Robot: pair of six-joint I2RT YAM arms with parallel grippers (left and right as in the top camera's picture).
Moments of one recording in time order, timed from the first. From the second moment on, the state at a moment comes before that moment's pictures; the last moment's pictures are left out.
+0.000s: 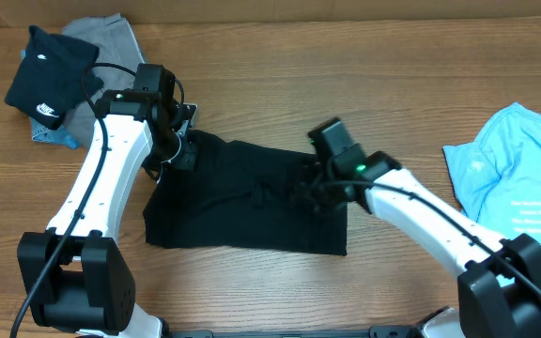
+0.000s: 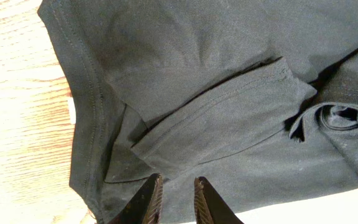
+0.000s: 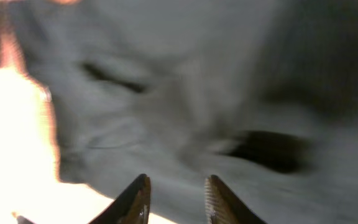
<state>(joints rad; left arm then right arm) -0.10 1.74 1.42 -1.15 0.13 0.03 0.52 1.63 1.05 -0.56 -0.33 0.86</state>
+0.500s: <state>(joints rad) -0.10 1.74 1.42 -1.13 0.13 0.03 0.40 1.63 0.97 -0.67 -0.38 0.66</state>
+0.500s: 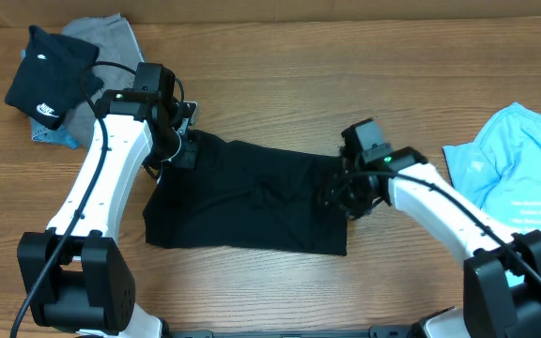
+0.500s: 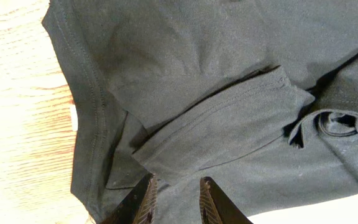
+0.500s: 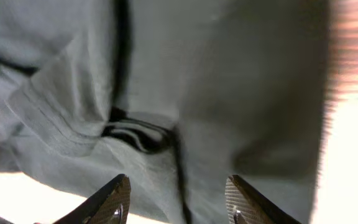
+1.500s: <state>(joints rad) -0.10 1.74 1.42 -1.13 0.13 0.03 0.69 1.65 0.89 -0.46 -0.57 0.71</state>
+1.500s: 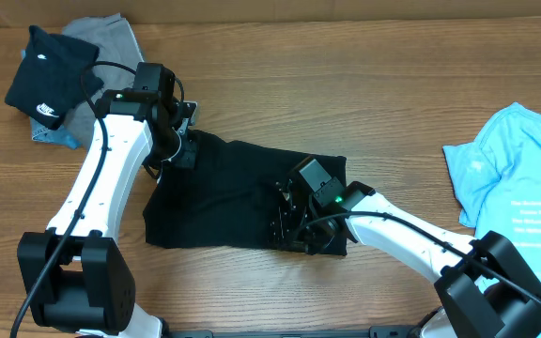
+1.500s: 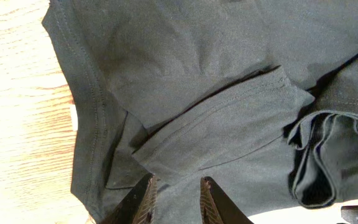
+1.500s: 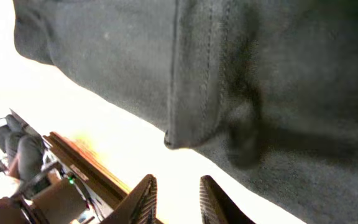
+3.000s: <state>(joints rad) -0.08 1.74 1.43 -1.15 0.08 0.04 0.44 1.75 0.94 0.08 -0.56 0.82</state>
